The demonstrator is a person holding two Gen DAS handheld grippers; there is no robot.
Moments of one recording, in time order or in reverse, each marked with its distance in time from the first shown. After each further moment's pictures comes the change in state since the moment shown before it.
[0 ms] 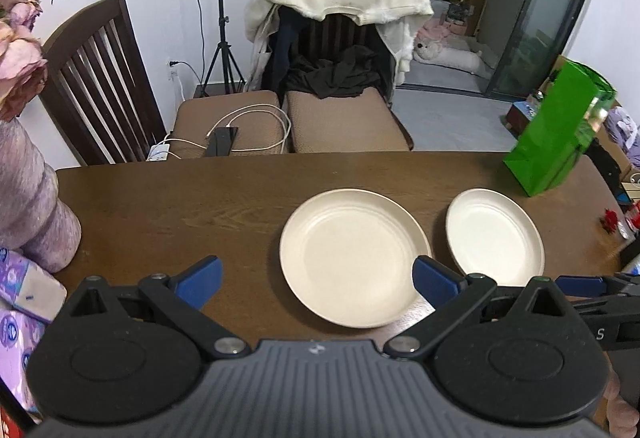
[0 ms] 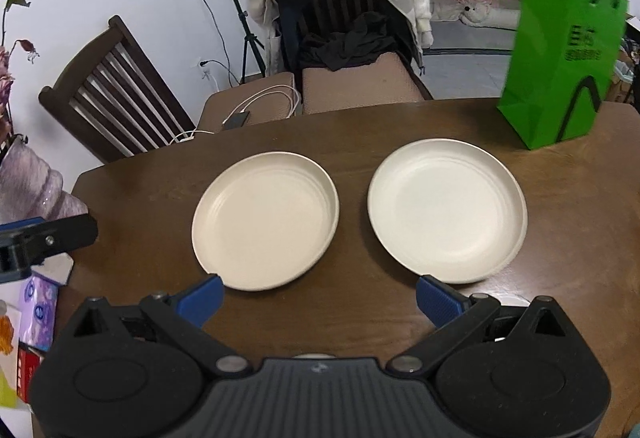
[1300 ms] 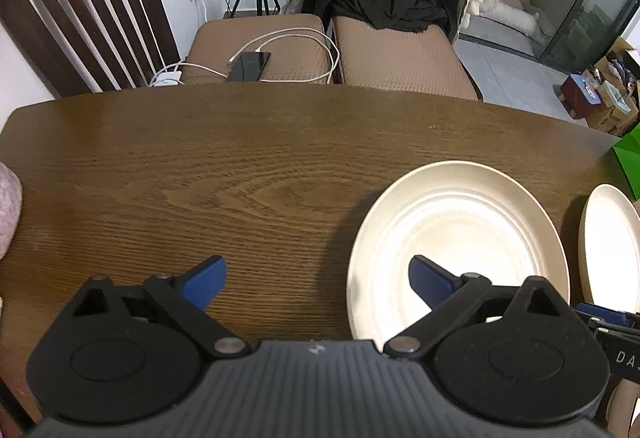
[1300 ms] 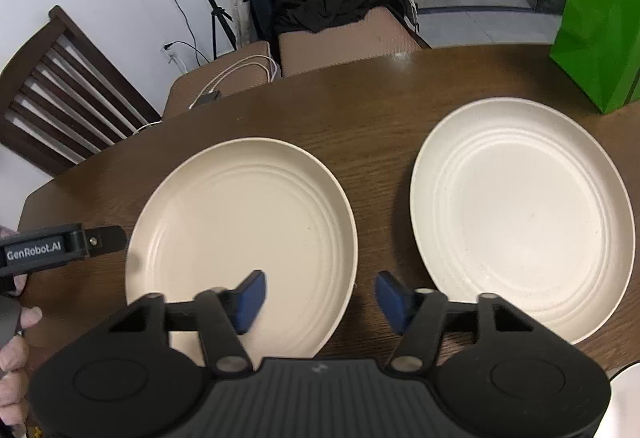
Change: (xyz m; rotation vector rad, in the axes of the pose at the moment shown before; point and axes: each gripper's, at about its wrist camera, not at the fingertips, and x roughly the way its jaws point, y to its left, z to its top) left arm 0.193 0.055 0.005 -0.097 0.200 0.069; right arm 0.163 -0.006 0.024 0.115 0.080 -0.026
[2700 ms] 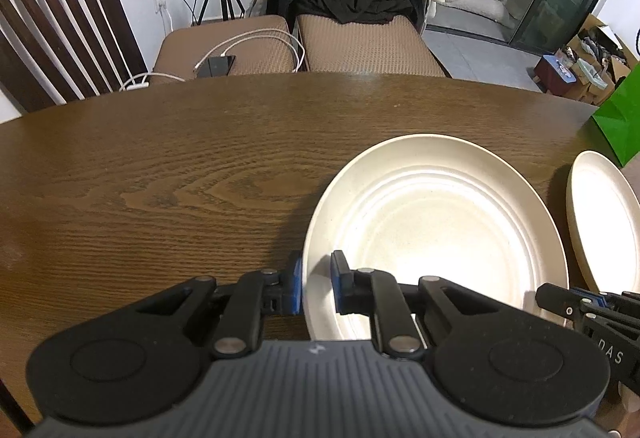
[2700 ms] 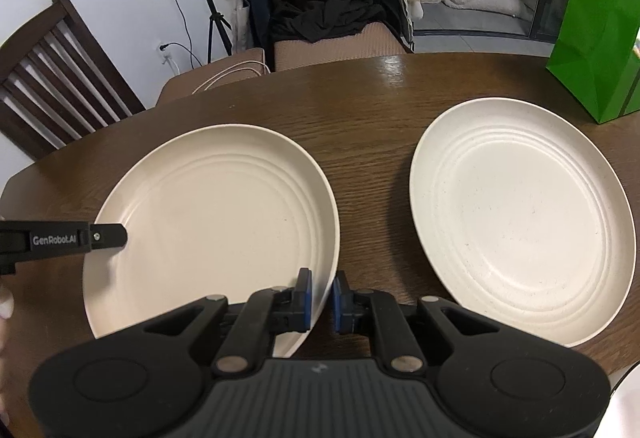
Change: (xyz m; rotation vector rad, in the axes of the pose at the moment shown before) left arm 0.009 -0.021 -0.014 0.091 -0.024 -0.050; right arm 0.016 0.005 -0.017 -0.068 -0.076 -0.058
